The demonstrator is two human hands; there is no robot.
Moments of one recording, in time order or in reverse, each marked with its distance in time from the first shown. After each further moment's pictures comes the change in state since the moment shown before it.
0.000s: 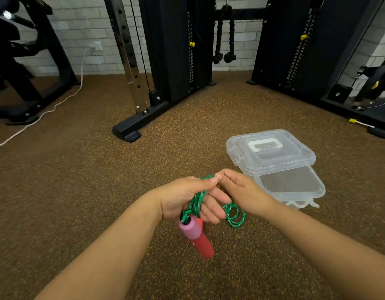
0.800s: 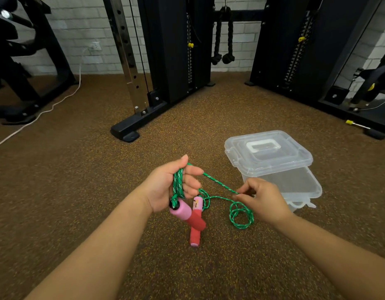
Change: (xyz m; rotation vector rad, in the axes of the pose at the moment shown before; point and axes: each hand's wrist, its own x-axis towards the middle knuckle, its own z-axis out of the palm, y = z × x) left_hand -0.008 0.004 -0.025 -0.296 0.318 0.167; right_hand -0.024 0.040 -0.027 -0.365 0.301 0.127
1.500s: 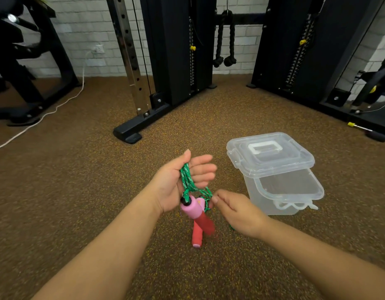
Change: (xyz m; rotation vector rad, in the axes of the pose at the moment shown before) left_hand 0.004 -0.001 0.012 -0.129 -0.025 0.076; right_hand -0.012 -0.038 0.032 -0.005 -0.328 -0.280
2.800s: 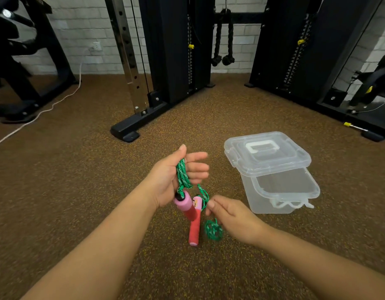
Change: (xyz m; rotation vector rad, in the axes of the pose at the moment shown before) left_hand -0.003 0.007 0.004 0.125 0.041 0.078; right_hand -0.015 -0.014 0.004 0.188 -0.032 0.067
